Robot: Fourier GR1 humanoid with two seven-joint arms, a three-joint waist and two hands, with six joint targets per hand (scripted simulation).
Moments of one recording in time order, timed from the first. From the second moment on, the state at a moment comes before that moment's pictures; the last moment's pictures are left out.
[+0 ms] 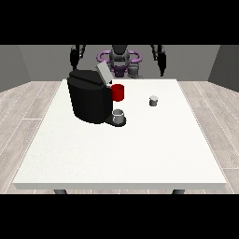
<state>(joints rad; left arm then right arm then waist) 0.01 0.09 -0.01 -1.53 -0.03 0.01 -0.01 -0.02 -0.14 -0.01 -1.55 -0.01 0.01 -0.04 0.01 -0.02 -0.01</state>
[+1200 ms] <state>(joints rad) -0.35 0.48 0.04 -1.18 -0.31 -0.21 -0.09 -0.13 -0.04 0.07 -1.56 0.17 -0.15 -0.03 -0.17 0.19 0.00</state>
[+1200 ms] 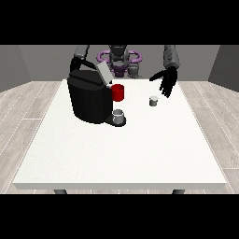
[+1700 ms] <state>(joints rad) -0.45 0.47 0.01 -0.97 -0.46 -0.16 -0.15 -0.20 -0.02 0.07 -1.52 0.17 -0.16 0.04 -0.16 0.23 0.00</state>
